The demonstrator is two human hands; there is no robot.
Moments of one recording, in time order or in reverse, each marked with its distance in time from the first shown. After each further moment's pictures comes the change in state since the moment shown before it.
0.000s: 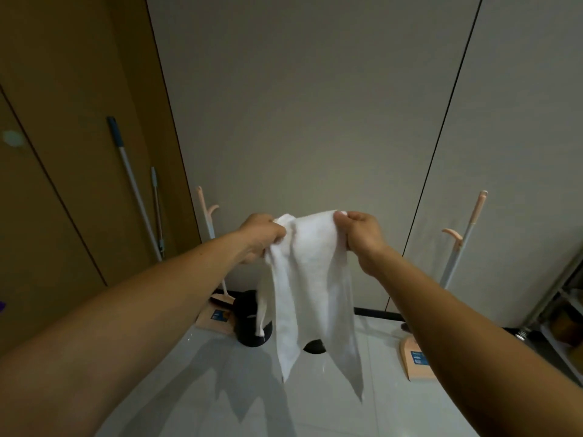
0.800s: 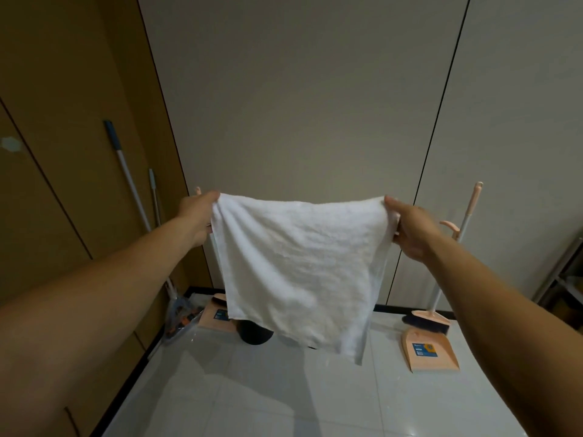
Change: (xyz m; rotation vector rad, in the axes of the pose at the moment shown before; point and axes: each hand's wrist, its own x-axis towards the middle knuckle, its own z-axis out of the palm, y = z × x) left_hand 0.030 -0.015 -0.095 -0.389 0.354 -0.021; right_hand 0.021 0.006 -0.086 0.209 0.100 0.177
